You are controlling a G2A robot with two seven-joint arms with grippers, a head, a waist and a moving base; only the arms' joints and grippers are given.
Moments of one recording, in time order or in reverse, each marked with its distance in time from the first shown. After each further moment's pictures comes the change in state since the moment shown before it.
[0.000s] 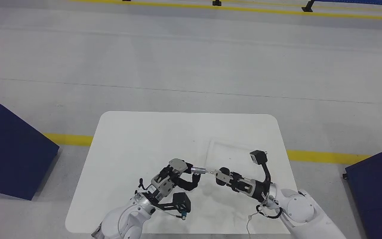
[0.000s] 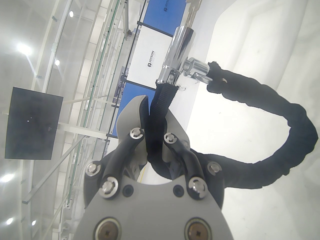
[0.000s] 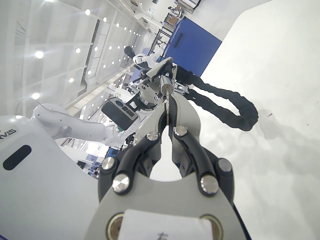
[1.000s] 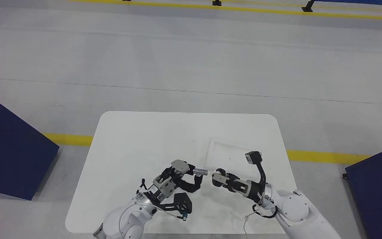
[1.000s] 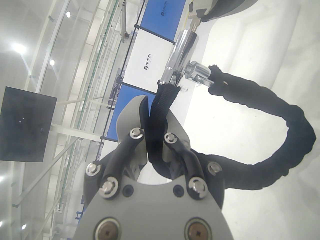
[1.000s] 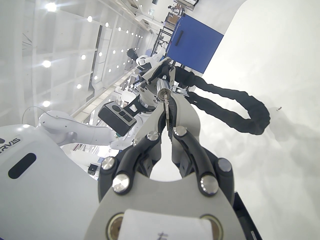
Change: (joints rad) left arm -0.004 -0.011 0.002 0.012 -0.025 -0.015 0.025; right arm 0.020 -0.022 -0.036 0.028 0.046 0.042 0.025
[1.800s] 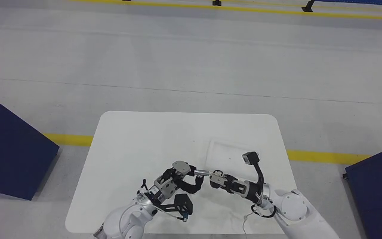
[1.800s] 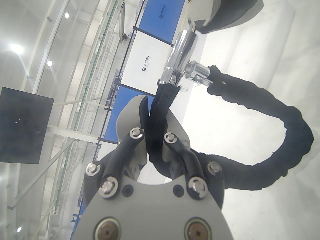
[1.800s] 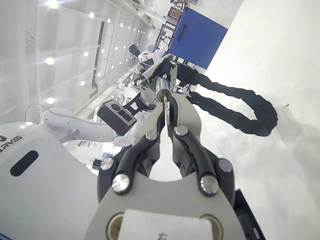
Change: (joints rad) left arm 0.003 -0.005 -0.001 0.001 -0.007 -0.013 0.013; right arm 0.010 -0.011 -0.007 0.008 0.012 0.003 0.037
